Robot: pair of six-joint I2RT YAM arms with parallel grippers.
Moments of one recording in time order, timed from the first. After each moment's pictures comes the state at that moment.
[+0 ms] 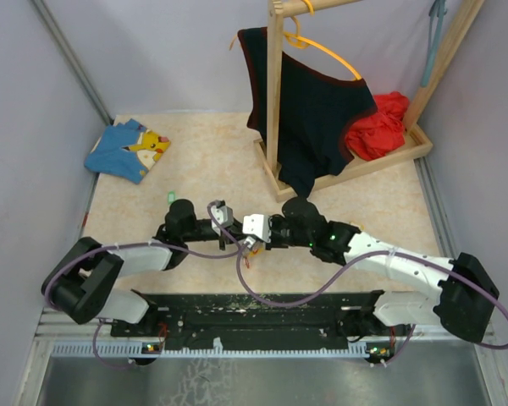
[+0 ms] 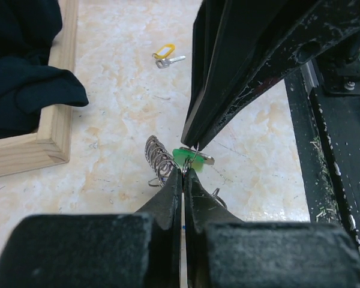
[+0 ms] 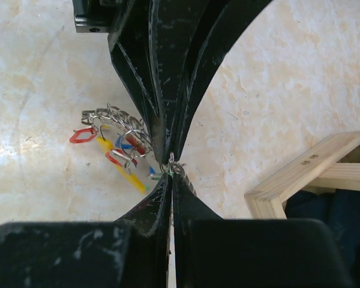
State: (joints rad) left arm -0.59 1.41 0.40 0.88 0.86 0.18; right arm 0.93 1.18 0.77 -0.15 -0.20 -0.68
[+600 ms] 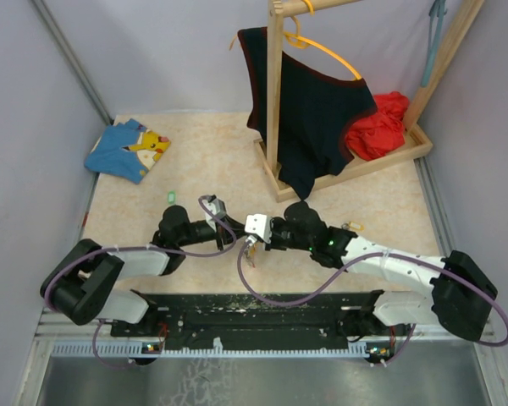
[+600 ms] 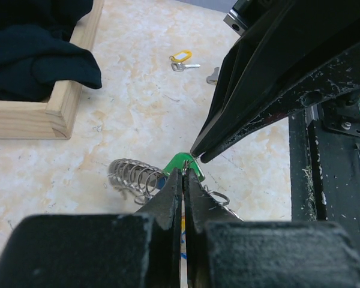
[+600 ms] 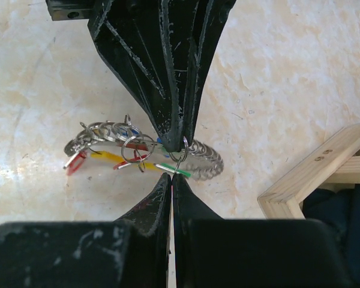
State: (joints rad) left arm -0.58 1.39 0.33 1.02 0.77 -0.07; right arm 0.93 1.19 0.67 0.01 -0.18 -0.59
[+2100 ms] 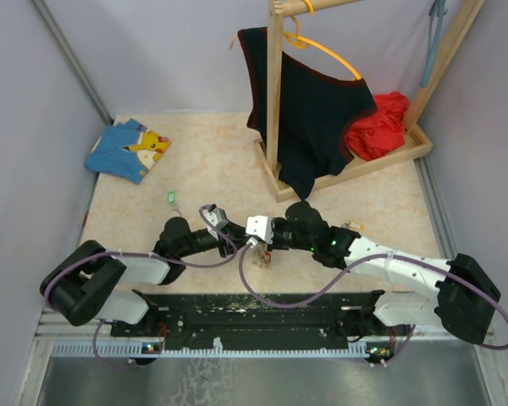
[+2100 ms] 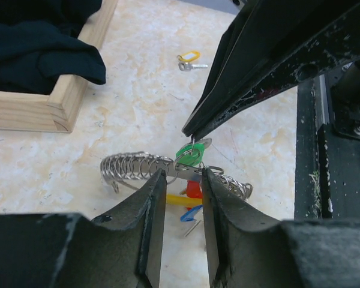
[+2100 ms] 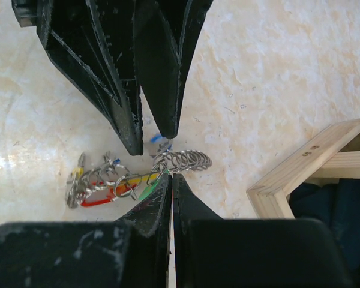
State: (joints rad) left arm -0.66 1.39 0.23 1.17 0.59 -0.09; right arm 0.93 1.16 0.67 -0.02 -0.16 -0.63
